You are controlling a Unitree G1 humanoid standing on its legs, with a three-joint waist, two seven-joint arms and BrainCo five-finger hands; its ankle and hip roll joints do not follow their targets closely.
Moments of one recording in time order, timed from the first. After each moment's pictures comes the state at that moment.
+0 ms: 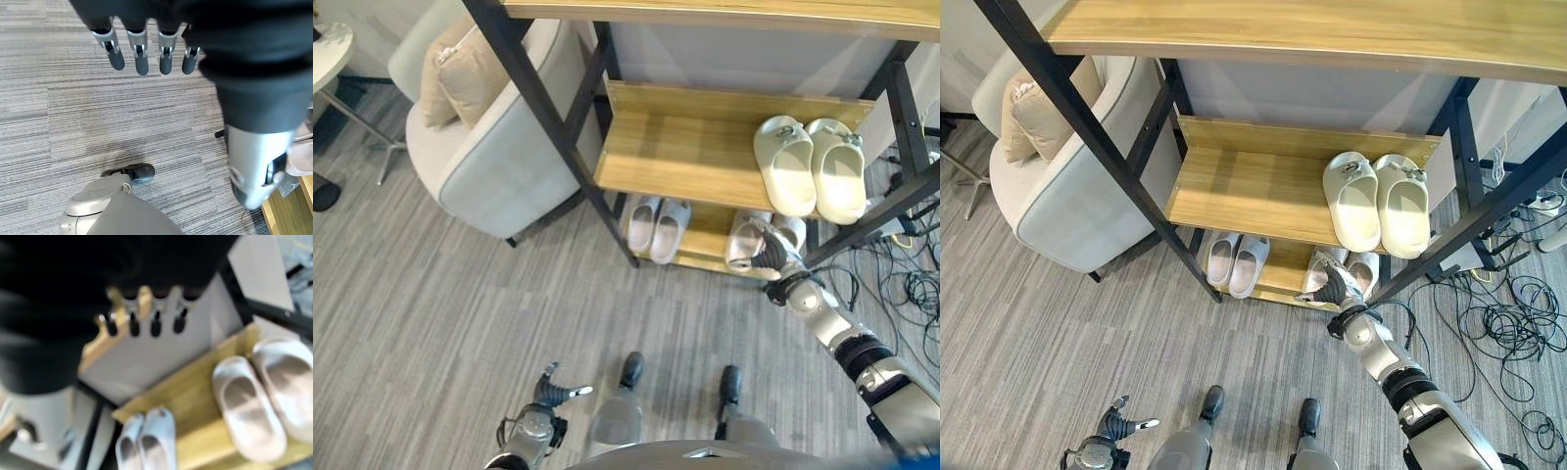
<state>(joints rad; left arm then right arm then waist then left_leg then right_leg) -0.01 0.24 -0.19 1.12 0.05 -0.18 0.24 -0.43 -0.53 0.43 0.65 -0.22 -0.20 -0.28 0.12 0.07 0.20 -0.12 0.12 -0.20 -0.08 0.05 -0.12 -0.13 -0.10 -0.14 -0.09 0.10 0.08</state>
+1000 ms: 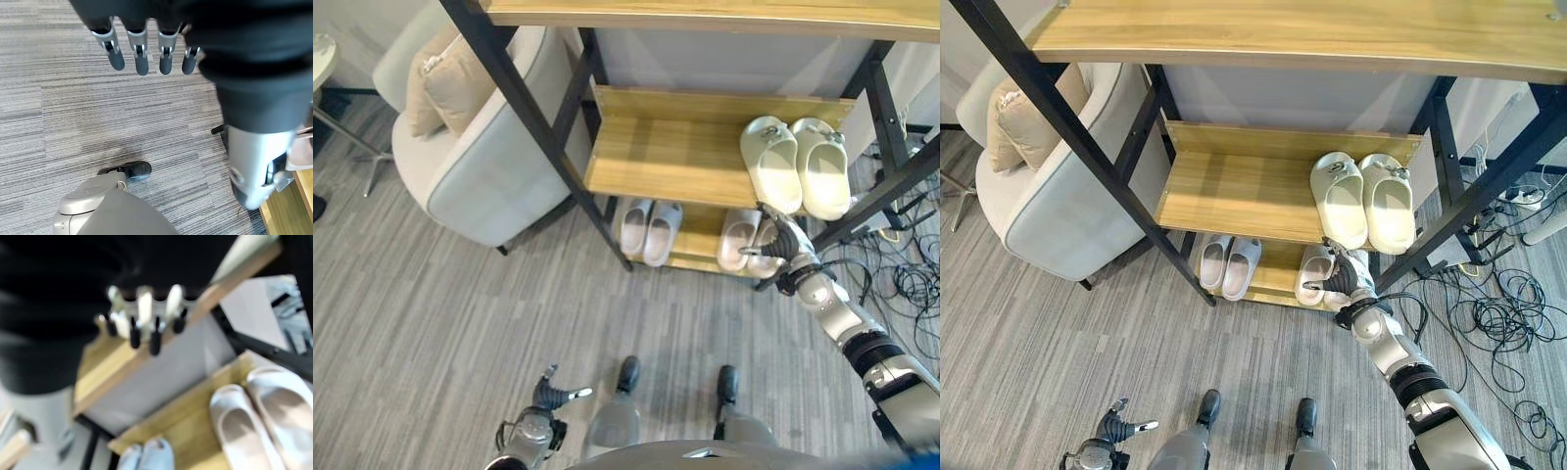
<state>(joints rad) 0.01 0.24 -0.19 1.12 0.03 -0.18 0.23 -0.43 -0.55 0.40 0.65 -0.22 -0.20 -0.30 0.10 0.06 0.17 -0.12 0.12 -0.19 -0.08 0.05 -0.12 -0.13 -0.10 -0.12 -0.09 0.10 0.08</state>
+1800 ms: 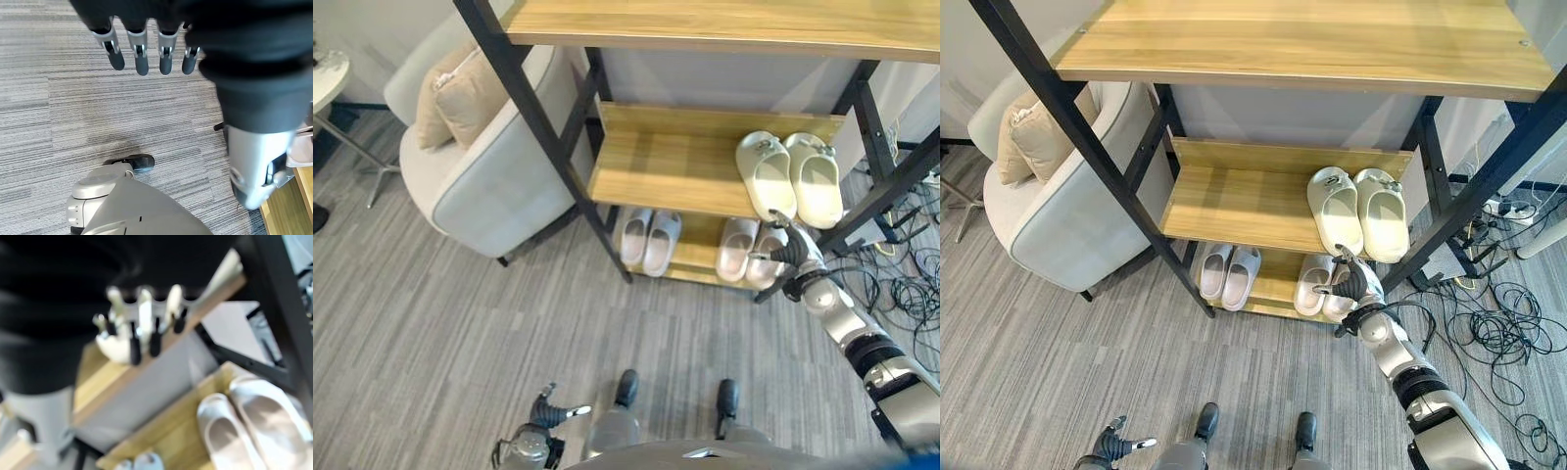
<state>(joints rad) 0.06 0.24 -0.19 1.13 0.02 -0.18 0.20 -0.43 -0.52 0.39 0.77 -0.16 -0.20 -0.31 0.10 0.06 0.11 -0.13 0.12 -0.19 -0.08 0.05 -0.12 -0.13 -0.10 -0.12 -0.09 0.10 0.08</state>
